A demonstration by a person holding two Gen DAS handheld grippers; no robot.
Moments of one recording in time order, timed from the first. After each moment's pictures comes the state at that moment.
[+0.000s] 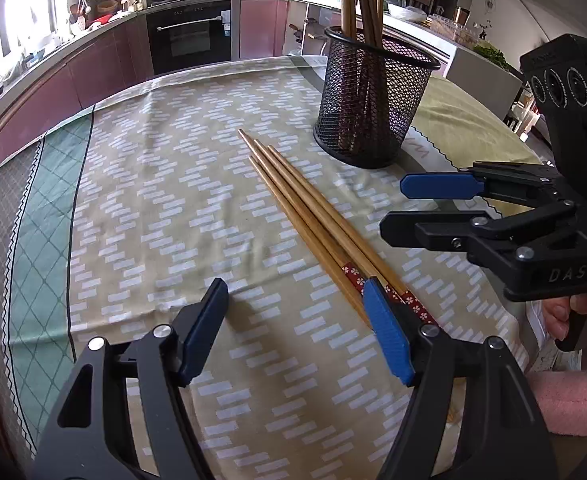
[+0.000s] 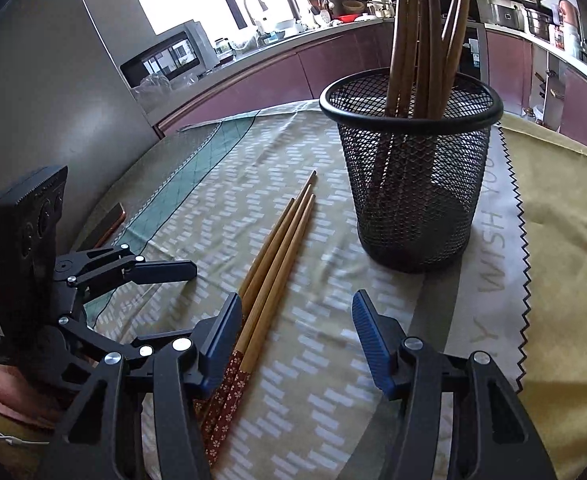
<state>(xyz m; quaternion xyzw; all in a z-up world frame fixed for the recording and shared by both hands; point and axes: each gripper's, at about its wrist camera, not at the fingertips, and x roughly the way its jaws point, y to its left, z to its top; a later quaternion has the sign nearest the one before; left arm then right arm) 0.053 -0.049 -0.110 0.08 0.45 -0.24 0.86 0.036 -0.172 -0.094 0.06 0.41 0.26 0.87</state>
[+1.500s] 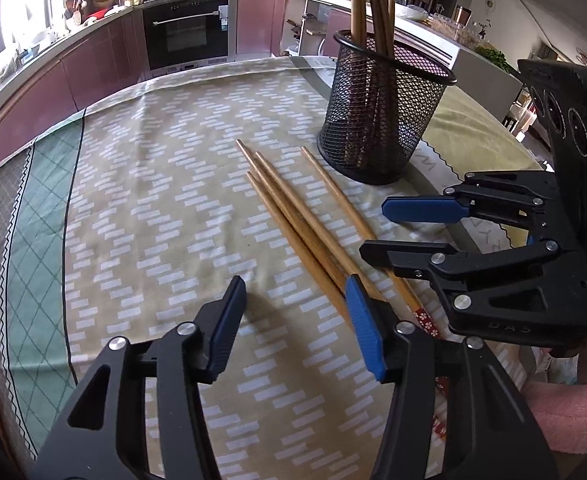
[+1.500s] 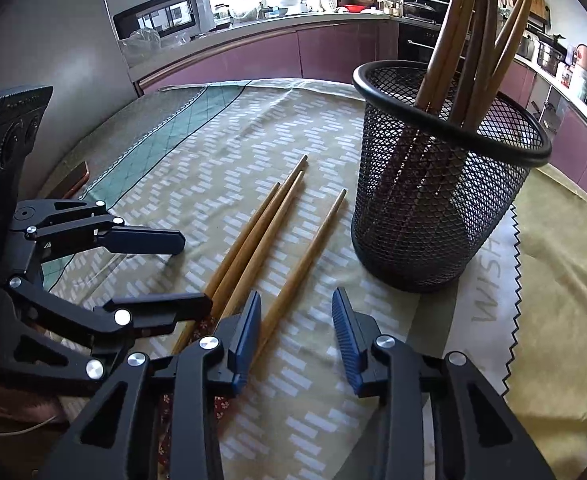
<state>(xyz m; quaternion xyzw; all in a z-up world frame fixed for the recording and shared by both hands) 0.074 -0.053 -0.107 0.07 0.46 -0.24 0.85 0.049 -0.146 -0.100 -0.04 0.43 0.22 0.87</state>
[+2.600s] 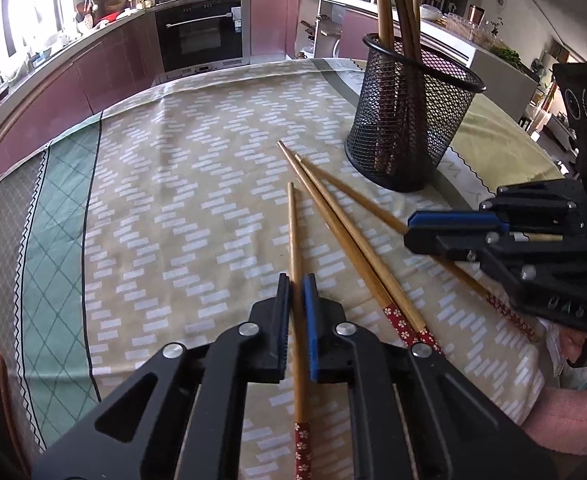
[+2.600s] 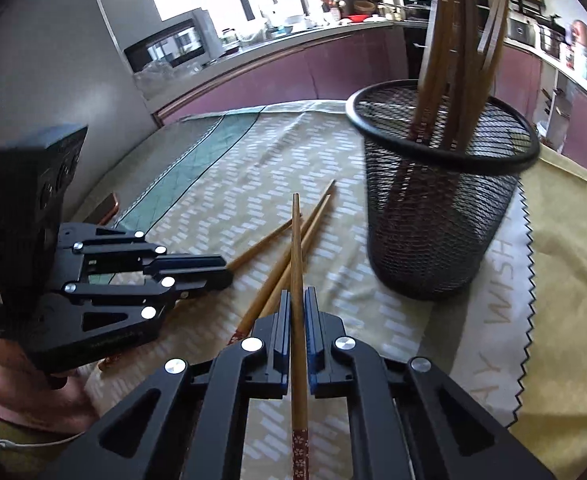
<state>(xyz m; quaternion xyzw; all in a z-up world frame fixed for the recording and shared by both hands) 0.082 -0.047 -0.107 0.08 0.46 -0.21 0.86 0.046 -0.159 -0.092 0.02 0.41 0.26 0.87</state>
